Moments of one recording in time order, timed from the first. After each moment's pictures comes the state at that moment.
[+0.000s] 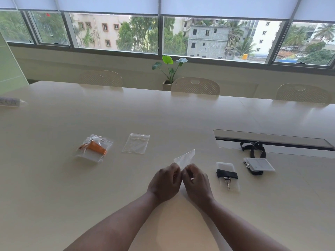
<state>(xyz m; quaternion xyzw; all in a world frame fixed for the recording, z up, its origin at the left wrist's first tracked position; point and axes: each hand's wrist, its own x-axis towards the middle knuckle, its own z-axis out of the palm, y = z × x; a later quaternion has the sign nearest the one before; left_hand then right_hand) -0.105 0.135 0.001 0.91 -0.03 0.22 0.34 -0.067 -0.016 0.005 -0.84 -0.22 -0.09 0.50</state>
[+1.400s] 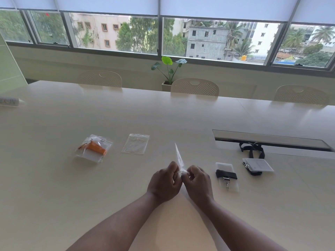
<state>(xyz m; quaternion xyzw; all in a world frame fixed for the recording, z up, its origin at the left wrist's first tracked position) -0.108 0.133 0.001 0.93 -0.01 0.22 0.31 -0.067 -0.014 0.006 -0.88 -0.15 -0.10 0.44</state>
